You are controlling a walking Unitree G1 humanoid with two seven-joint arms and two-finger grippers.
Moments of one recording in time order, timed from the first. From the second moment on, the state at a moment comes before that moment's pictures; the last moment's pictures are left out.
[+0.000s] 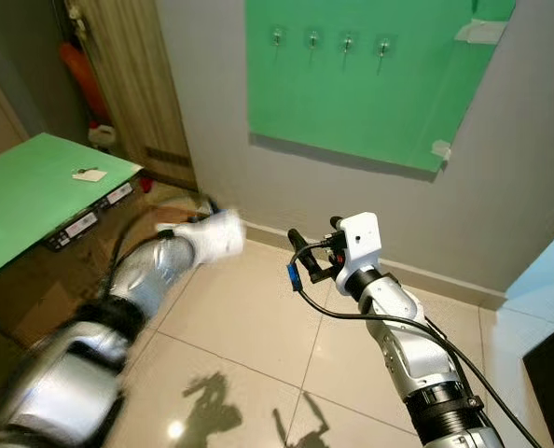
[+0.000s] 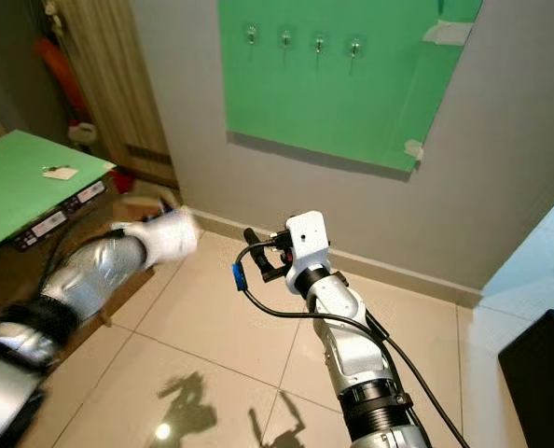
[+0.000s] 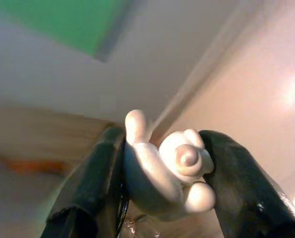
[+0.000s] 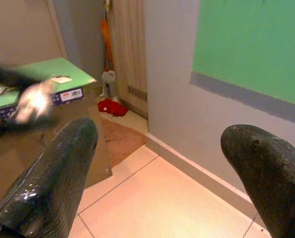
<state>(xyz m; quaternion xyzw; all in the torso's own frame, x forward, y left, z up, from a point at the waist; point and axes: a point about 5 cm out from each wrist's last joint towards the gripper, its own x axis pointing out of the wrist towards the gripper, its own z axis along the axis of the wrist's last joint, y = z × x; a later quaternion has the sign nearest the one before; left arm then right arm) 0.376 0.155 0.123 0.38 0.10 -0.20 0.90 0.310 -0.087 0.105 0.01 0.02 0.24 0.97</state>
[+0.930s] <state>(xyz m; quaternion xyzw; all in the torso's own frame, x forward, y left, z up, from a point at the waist) 0.395 0.112 0.225 -0.52 0.01 -0.21 0.83 0.313 -0.077 0.108 0.01 0.02 0.25 0.97</state>
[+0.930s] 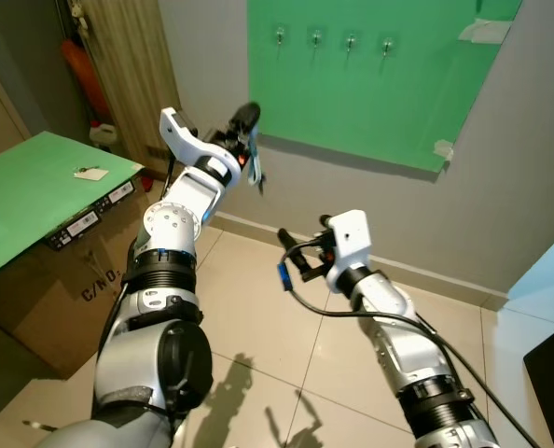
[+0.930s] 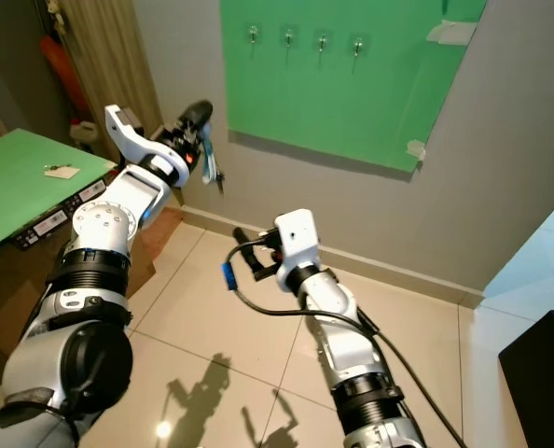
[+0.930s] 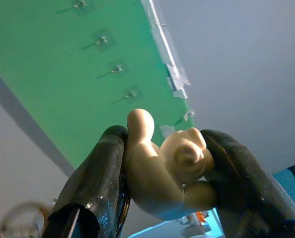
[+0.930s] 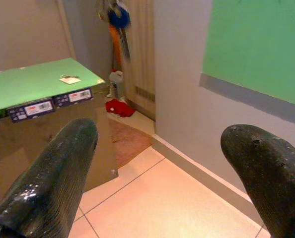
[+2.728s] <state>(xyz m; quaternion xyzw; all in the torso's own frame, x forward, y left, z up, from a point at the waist) 0.373 0.092 0.242 -0.58 0.03 -0.28 0.77 0.317 -0.051 0.161 0.06 -0.05 0.26 0.96</state>
